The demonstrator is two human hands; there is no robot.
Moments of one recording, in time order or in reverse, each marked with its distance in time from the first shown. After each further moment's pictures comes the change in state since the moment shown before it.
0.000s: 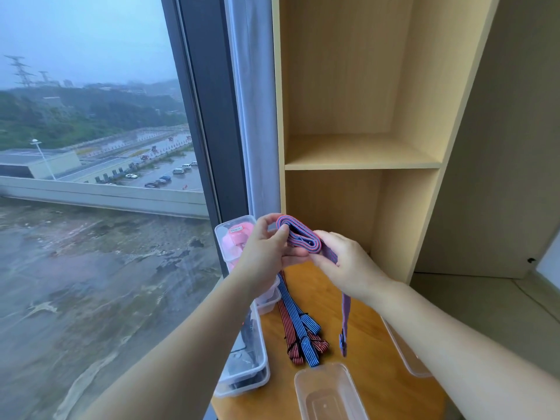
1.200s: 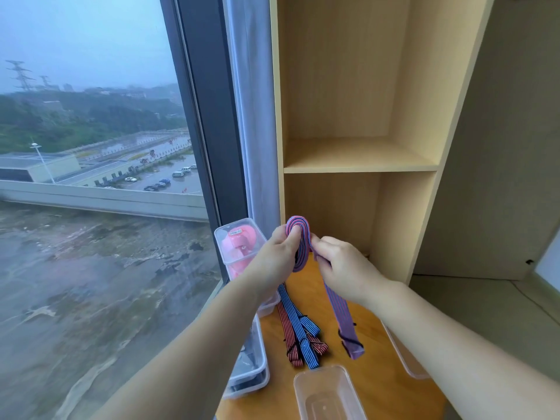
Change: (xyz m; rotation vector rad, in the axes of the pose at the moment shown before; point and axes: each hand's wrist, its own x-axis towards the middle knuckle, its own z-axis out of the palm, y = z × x) left_hand 0.003 -0.009 0.007 0.455 -0.015 0.024; right_hand 0.002 -0.014 -0.005 -0.276 -0.075 -0.015
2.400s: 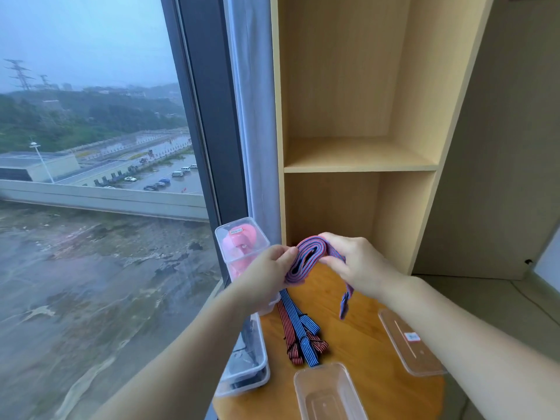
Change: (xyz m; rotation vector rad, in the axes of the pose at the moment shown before) left_hand -0.029 0.000 -0.006 -0.103 -0.080 -0.186; right_hand -0.008 0.011 -0.020 0.092 -0.007 -0.079
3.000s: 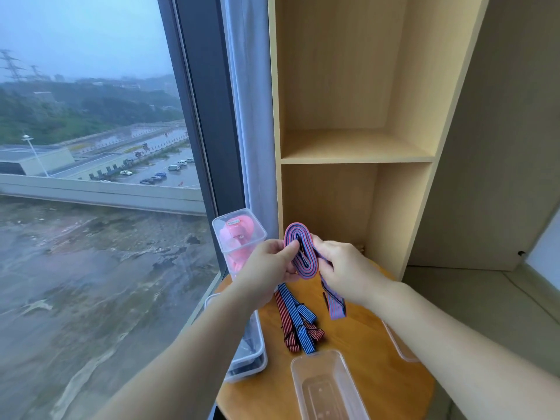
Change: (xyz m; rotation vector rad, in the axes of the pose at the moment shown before) left_hand 0.002 -0.015 0.003 -0.065 0.062 0.036; right_hand -0.012 -0.011 0.027 -0.023 -0.012 0.095
